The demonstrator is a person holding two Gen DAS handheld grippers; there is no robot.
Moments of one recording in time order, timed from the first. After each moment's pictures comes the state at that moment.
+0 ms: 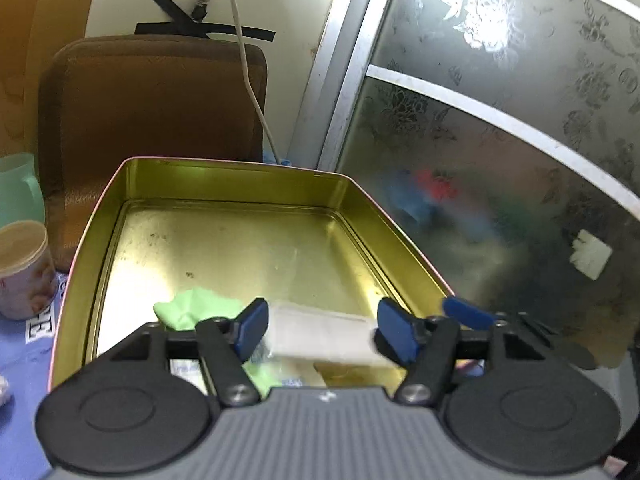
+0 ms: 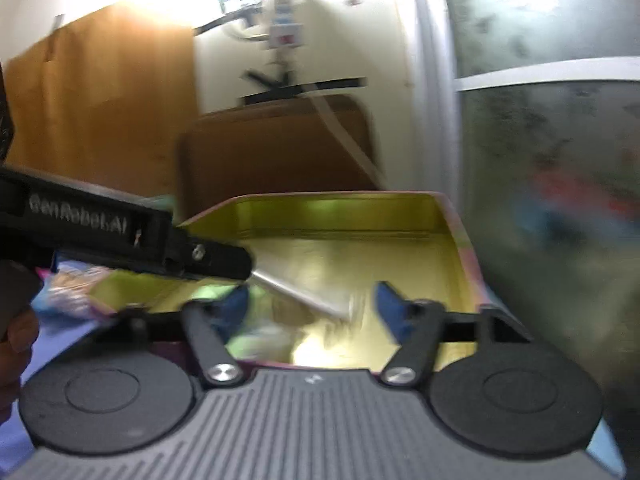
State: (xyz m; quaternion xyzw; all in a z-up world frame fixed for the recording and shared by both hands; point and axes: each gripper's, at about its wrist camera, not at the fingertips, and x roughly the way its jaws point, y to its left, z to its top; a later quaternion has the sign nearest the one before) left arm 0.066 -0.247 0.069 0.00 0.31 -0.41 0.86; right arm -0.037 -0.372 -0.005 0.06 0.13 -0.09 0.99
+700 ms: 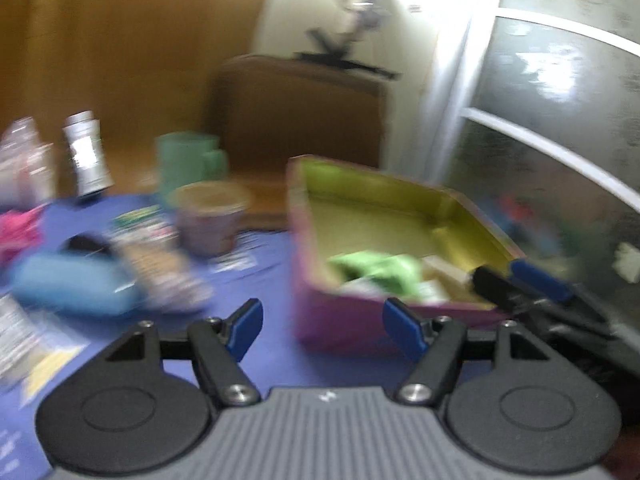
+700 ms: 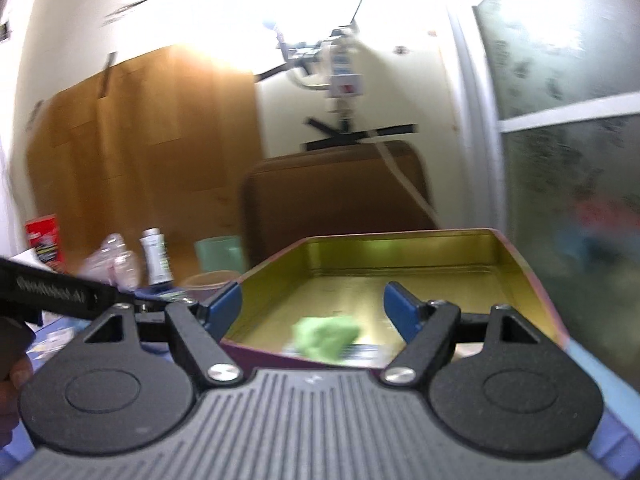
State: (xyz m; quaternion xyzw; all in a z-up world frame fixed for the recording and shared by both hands) left arm 0.024 -0.084 0.057 -0.04 0.30 -0.28 0.91; right arm -0.054 -0.283 0.010 0.06 0.06 0.00 1.00
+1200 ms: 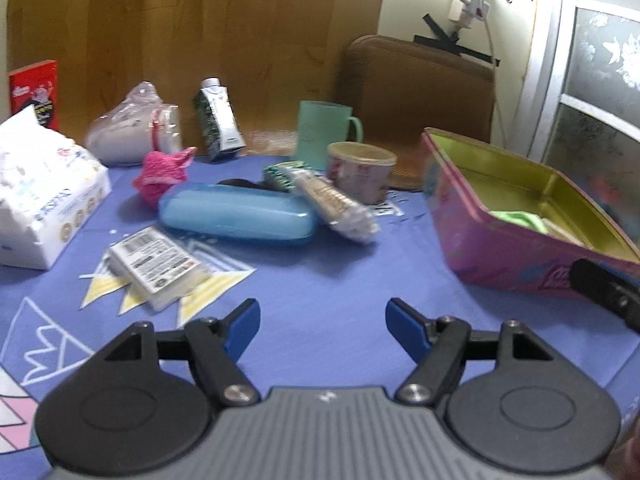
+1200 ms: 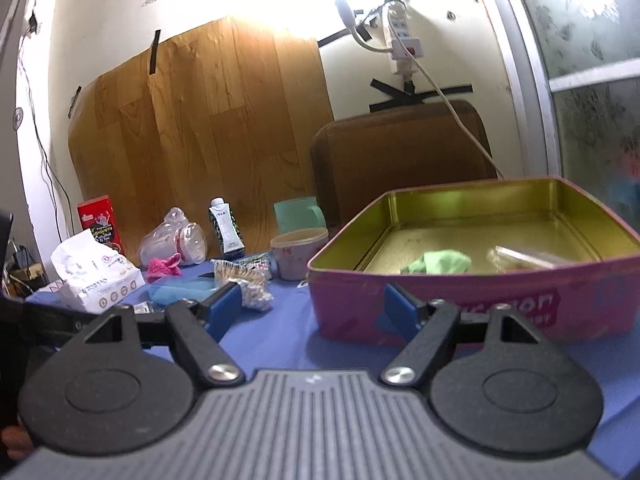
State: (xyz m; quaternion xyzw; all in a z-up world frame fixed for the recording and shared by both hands) left arm 0.006 -0.005 0.026 -0.01 0.32 -0.15 0.94; right arm -0.064 -0.226 -0.006 0.11 0.10 0.04 0.99
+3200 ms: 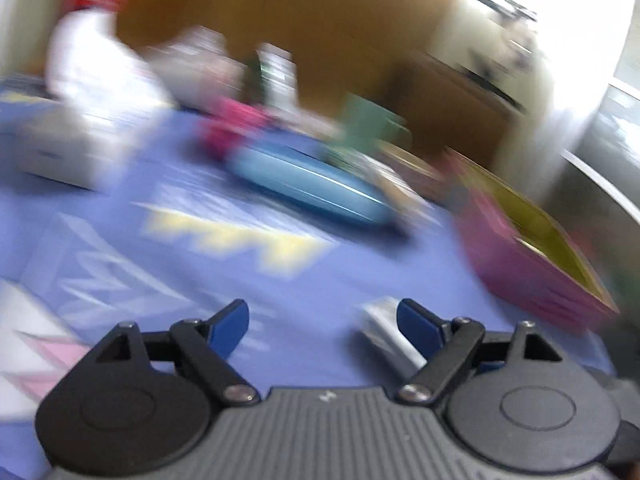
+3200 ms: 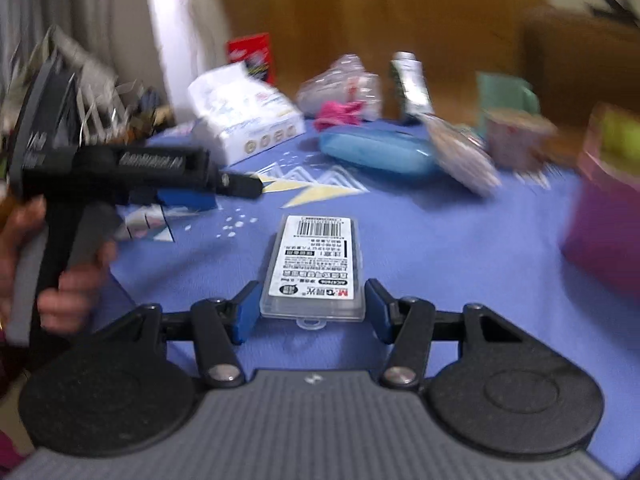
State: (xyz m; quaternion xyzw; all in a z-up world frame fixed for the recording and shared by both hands) left arm 0.002 0.080 0.009 -0.13 0.35 -0.22 0.90; right arm -0.024 -0.135 -0.042 0.05 0.27 0.27 0.92
